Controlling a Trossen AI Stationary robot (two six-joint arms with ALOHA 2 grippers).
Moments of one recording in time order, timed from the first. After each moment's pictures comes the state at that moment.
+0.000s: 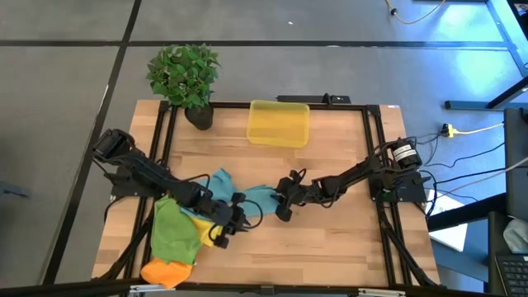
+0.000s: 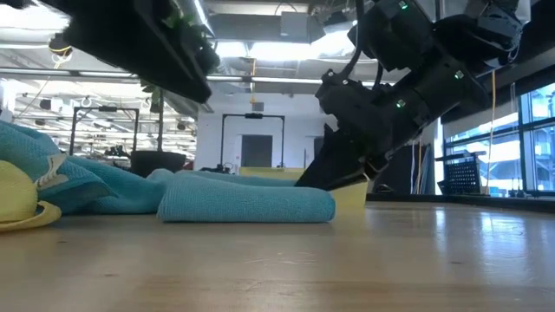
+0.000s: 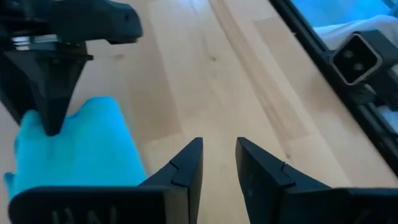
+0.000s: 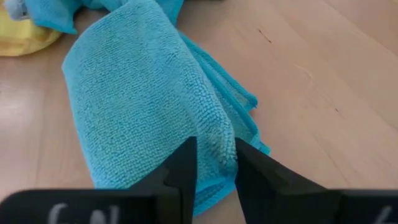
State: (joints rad) left arm -0.46 1.56 0.84 0.03 -0.13 -0.13; right arm 0.23 1.86 0.78 0.40 0.35 0.48
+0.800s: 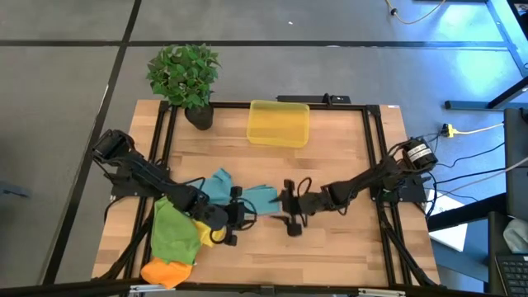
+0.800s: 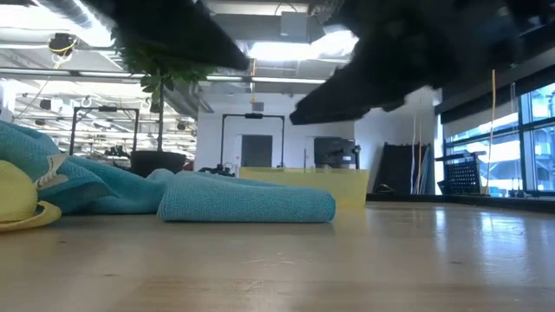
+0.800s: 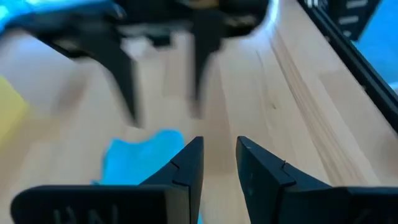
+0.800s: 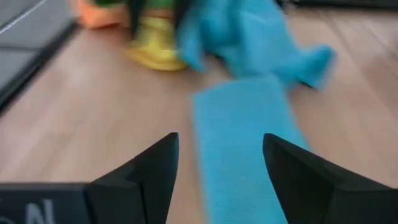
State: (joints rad) left arm -0.51 1.56 0.84 0.17 -0.49 -0.14; right arm 0.36 1.74 0.78 0.48 0.27 0.07
